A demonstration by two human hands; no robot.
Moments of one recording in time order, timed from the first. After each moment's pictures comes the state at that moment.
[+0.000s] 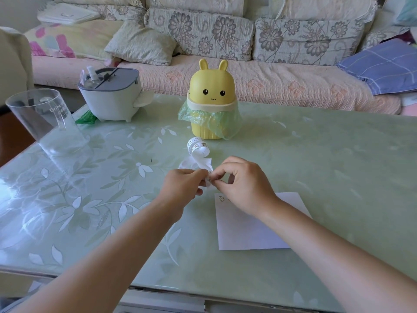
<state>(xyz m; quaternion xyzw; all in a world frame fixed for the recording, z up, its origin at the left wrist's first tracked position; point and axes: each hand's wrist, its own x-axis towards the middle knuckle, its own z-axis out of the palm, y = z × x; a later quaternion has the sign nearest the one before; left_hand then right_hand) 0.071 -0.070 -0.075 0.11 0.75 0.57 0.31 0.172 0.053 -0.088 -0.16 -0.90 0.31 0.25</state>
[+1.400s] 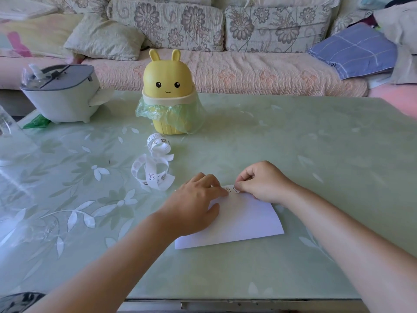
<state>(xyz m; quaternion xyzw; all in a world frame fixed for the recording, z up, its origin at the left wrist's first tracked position) 0.123 -0.016 -0.125 0.66 0.73 0.19 0.03 0.255 0.151 -0.095 -0.38 -0.83 0.41 0.05</state>
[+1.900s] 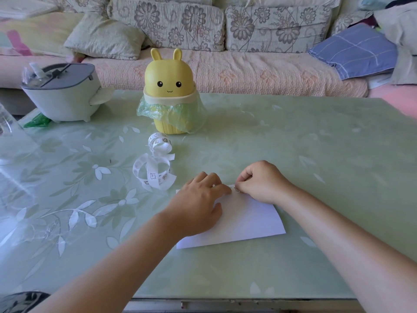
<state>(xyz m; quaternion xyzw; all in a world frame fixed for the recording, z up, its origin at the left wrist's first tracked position) 0.129 -0.014 -0.125 0.65 0.74 0.17 0.02 0.251 0.143 -0.093 -0.40 -0.85 0.34 0.04</state>
